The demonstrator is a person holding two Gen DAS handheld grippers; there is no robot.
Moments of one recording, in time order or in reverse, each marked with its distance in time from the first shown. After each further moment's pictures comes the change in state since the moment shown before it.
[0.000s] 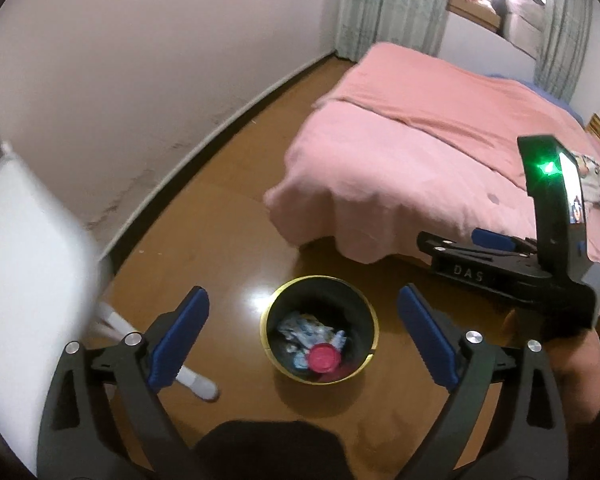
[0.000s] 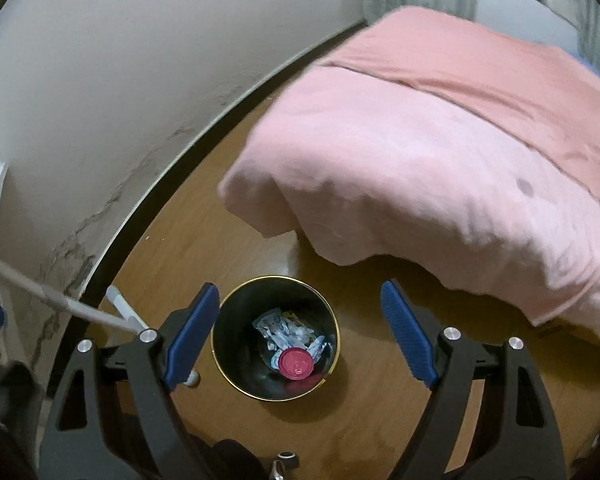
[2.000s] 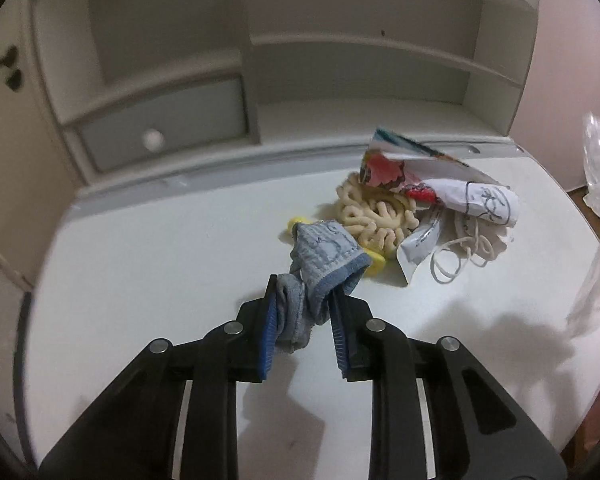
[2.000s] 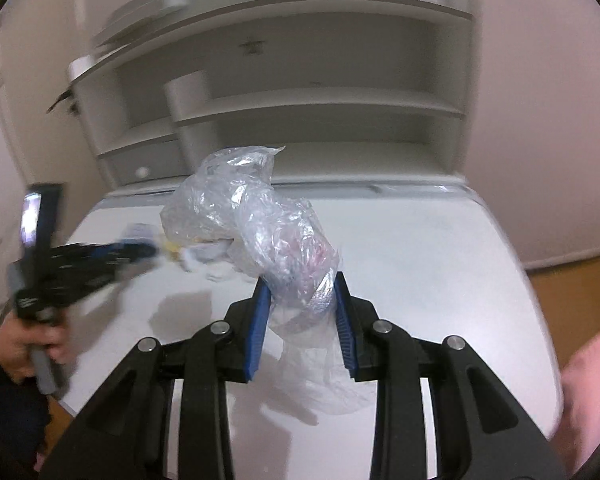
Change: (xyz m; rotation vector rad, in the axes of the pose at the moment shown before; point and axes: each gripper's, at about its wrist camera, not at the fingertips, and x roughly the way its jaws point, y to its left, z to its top) left arm -0.284 0.397 -0.246 -0.686 -0.105 0.692; right arm -0.190 0.463 -0.088 -0.832 -0.156 0.697
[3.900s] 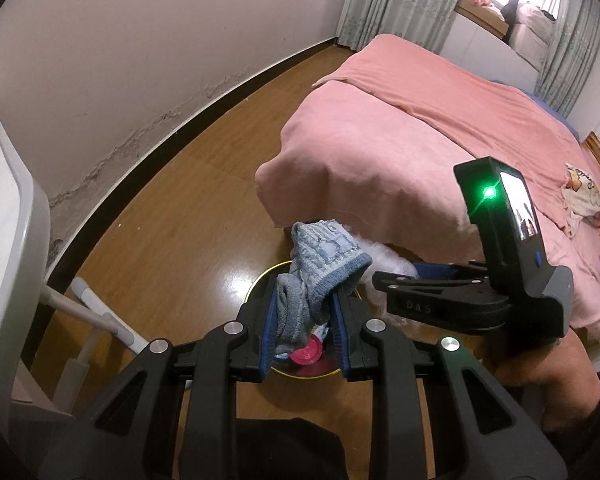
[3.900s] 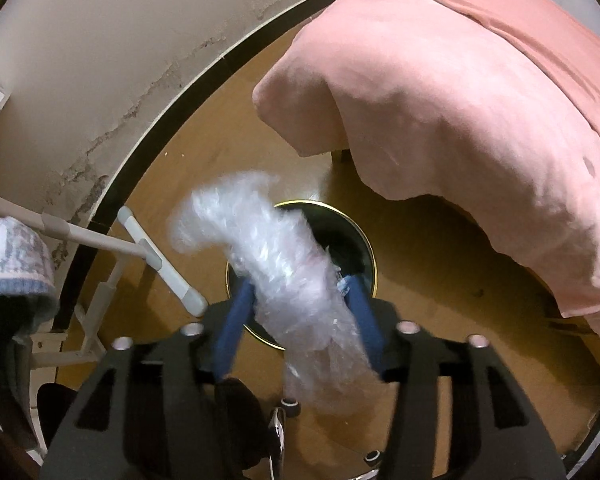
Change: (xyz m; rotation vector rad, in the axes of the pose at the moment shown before) left arm -0.017 -0.556 -0.143 0.644 0.216 -0.742; right arm -0.077 -0.398 -0.337 0.856 0.414 -0.478
